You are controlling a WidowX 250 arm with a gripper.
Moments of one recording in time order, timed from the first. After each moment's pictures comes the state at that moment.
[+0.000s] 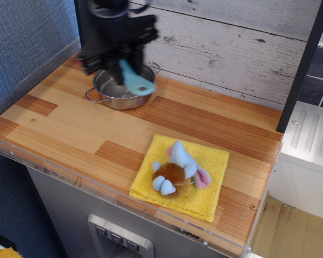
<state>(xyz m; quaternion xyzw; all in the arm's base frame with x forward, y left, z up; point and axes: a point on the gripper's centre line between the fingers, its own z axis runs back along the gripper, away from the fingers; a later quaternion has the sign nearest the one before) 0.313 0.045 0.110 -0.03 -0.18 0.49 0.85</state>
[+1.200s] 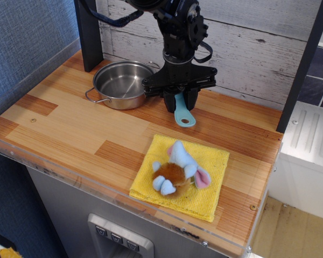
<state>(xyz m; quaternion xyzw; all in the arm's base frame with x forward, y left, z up) 0.378 0.005 0.025 -0.02 -0.15 0.30 0.94</state>
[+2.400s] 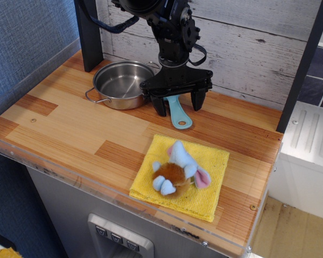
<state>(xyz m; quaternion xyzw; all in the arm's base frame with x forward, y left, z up) 0.378 0.011 0.012 -0.02 -0.13 0.29 0.95</state>
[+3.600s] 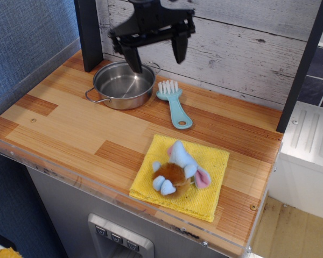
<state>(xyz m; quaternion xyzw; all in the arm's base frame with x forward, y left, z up) 0.350 0.032 0.114 -0.05 -0.17 0.32 0.93</state>
